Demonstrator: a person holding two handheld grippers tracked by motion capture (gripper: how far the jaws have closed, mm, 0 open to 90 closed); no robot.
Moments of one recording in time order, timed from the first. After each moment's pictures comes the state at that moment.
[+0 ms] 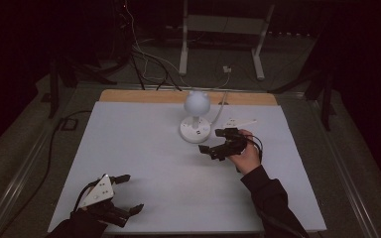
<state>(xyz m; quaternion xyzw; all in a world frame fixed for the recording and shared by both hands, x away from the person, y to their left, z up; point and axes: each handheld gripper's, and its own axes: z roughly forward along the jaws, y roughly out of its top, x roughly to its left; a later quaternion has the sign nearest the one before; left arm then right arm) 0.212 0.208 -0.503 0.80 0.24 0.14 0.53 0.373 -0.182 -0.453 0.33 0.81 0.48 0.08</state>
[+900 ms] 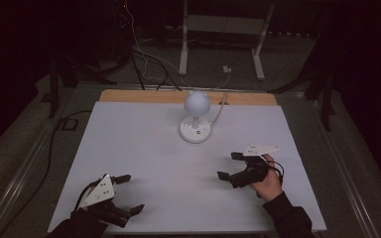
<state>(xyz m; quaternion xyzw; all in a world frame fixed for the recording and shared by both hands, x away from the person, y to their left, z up) 0.213 0.206 -0.503 0.81 0.23 0.14 0.52 0.307 -0.239 -0.478 0.32 0.82 0.48 0.06</state>
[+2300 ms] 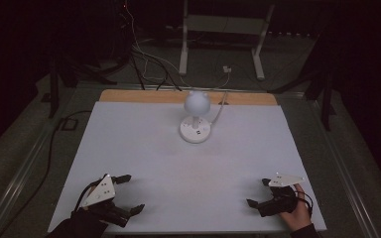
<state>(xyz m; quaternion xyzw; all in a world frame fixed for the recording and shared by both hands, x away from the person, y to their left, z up) 0.214 0.205 -0.504 0.81 0.23 0.14 0.52 0.248 -0.319 -0.528 0.36 0.85 0.38 0.11</state>
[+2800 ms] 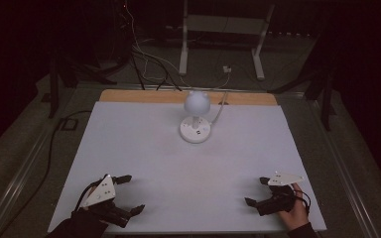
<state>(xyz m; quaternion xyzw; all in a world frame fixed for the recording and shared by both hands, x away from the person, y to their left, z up) 0.214 0.205 -0.505 0.81 0.23 0.14 0.52 0.251 -0.316 -0.527 0.35 0.84 0.40 0.11</state>
